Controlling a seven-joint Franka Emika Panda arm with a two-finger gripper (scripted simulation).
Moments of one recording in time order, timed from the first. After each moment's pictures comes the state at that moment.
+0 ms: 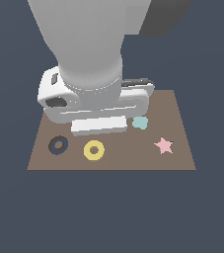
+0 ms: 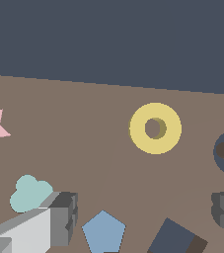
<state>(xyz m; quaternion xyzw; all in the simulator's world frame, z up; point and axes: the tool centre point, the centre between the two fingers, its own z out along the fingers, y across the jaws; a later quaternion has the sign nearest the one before) 0.048 -0.025 0.120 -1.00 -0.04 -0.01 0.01</state>
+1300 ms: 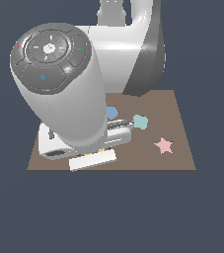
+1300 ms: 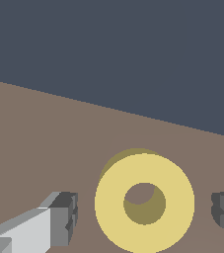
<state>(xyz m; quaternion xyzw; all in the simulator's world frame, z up) 0.096 -0.051 0.048 -0.99 -0.12 0.00 0.00</state>
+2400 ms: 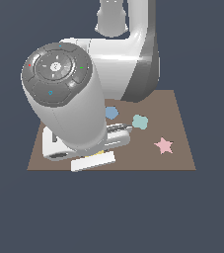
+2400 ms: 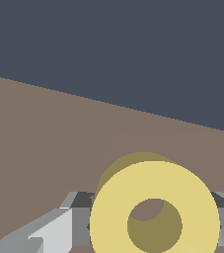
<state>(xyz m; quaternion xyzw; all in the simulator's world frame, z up) 0.096 -0.053 0.031 -0.99 -0.12 0.00 0.00</state>
